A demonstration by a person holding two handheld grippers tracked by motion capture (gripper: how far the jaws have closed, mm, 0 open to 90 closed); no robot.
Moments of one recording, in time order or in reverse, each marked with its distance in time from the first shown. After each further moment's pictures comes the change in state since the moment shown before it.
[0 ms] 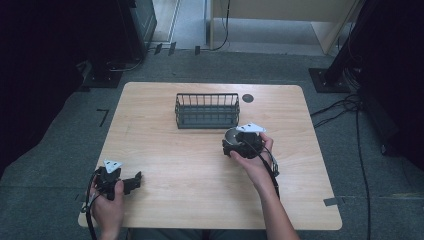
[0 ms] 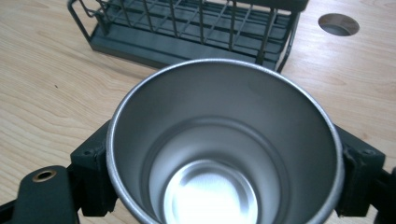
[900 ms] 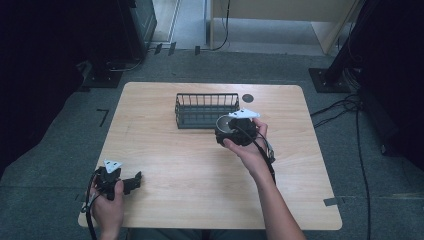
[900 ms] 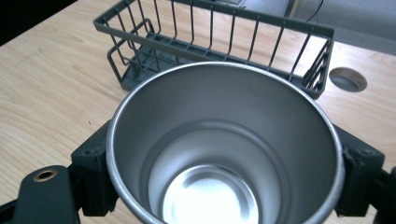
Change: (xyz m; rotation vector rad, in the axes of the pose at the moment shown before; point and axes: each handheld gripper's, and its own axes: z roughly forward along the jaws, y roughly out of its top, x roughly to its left) left arm 0.000 0.000 0.000 0.000 0.000 -0.001; right arm 0.015 0.048 -0.009 -0.038 0.041 -0.058
